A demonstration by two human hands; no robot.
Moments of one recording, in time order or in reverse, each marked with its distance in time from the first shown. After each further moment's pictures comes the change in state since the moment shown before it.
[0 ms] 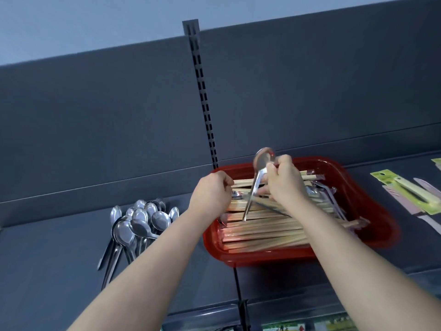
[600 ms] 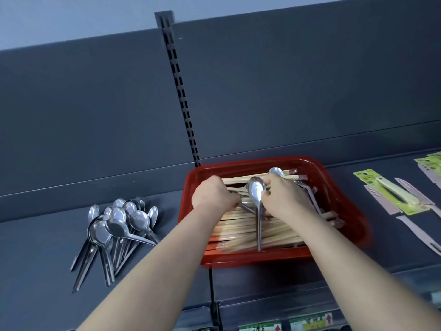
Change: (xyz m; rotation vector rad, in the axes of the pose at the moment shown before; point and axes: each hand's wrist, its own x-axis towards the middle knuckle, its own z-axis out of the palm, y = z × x) left_hand 0.017 0.038 0.050 0.121 -0.118 -0.339; right_hand 0.001 0.043 -0.035 -0.564 -0.163 -0.081
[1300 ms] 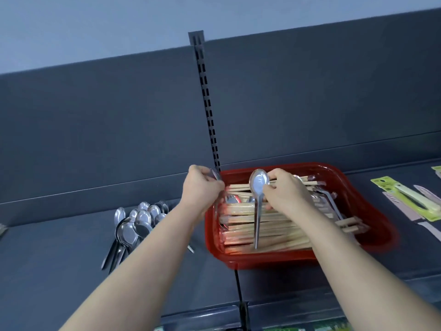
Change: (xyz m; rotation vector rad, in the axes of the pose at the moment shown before) left_hand 0.001 -0.056 -0.057 -0.766 0.064 0.012; right_hand -0.009 -0.048 0.000 0.266 0.065 0.052
